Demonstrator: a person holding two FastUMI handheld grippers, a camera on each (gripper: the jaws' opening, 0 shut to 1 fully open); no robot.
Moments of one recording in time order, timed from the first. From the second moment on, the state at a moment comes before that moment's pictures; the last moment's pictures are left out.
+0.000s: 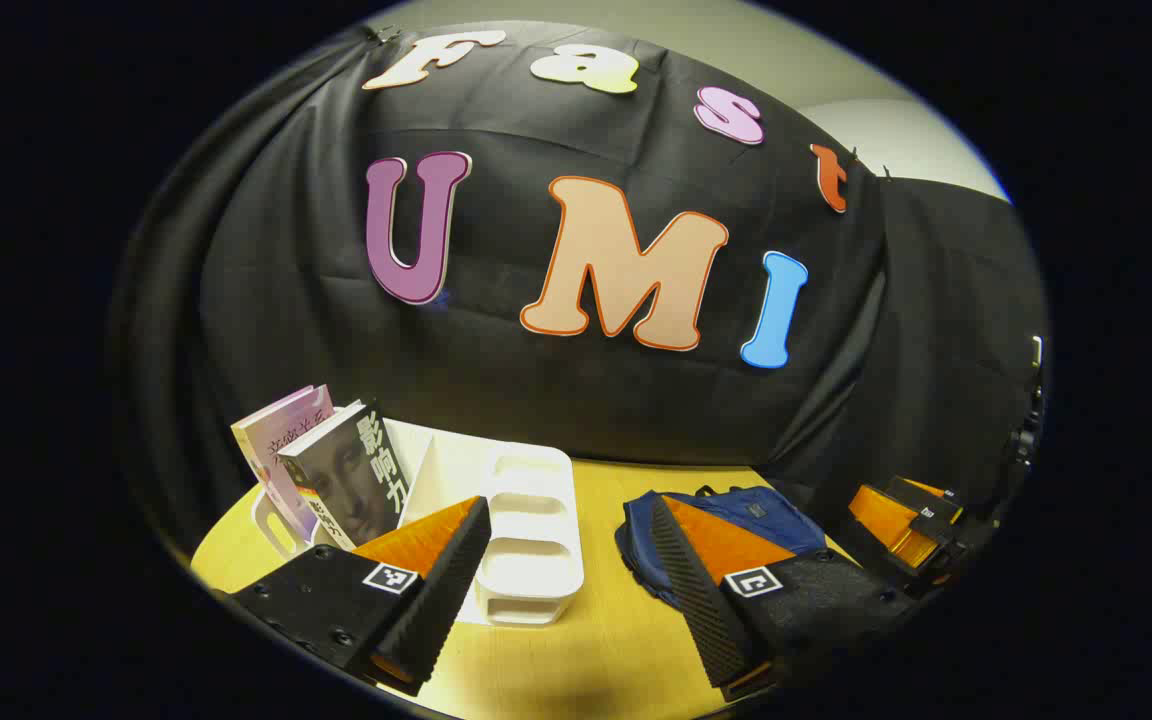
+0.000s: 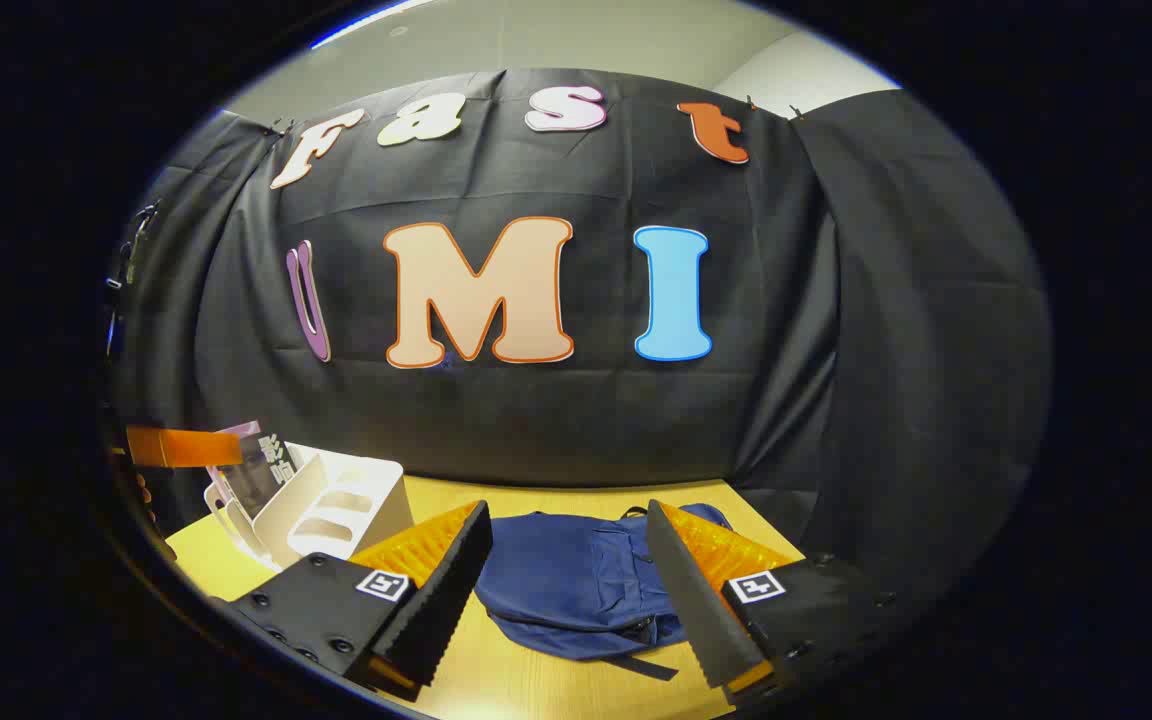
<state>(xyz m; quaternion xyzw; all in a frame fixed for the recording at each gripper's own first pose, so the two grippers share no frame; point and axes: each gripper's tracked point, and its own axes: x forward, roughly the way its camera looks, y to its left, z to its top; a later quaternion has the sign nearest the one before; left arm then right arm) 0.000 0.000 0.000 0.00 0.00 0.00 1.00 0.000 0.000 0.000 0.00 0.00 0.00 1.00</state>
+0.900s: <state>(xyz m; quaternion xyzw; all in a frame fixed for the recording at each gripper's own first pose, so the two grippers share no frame) -0.021 0.033 -0.018 -0.02 0.03 0.06 1.00 0.011 -0.010 -0.028 -0.02 0.03 0.00 1.00</state>
